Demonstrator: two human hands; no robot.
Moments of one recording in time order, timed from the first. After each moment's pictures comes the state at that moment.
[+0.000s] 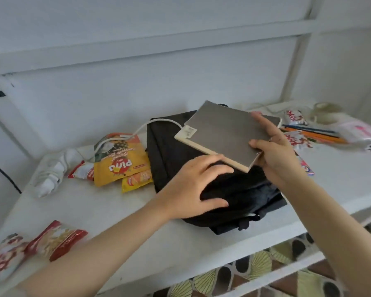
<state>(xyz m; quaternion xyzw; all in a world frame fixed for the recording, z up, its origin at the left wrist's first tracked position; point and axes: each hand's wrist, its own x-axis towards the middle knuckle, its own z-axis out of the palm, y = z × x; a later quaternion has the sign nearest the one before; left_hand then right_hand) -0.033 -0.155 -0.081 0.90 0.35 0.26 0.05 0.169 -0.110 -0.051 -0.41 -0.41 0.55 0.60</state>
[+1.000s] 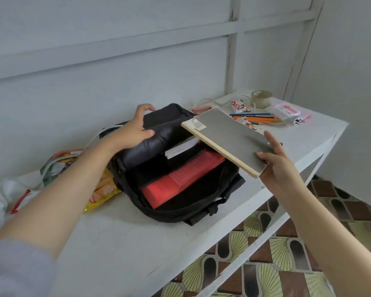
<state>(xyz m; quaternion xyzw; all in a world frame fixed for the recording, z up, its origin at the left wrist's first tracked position) -0.052 -0.032 -0.027 0.81 0.48 0.22 0.26 0.241 -0.179 -0.093 -0.42 -0.20 0.52 0.71</state>
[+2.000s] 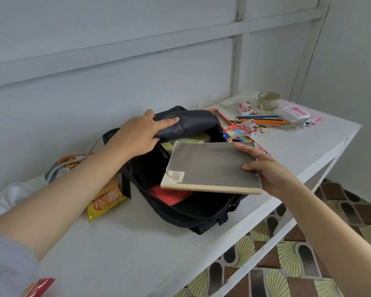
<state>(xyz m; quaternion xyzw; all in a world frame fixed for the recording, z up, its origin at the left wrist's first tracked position) -0.047 -0.033 -0.015 0.89 0.43 0.07 -0.14 0.233 -0.149 -0.097 -0.46 -0.34 0.61 0.54</state>
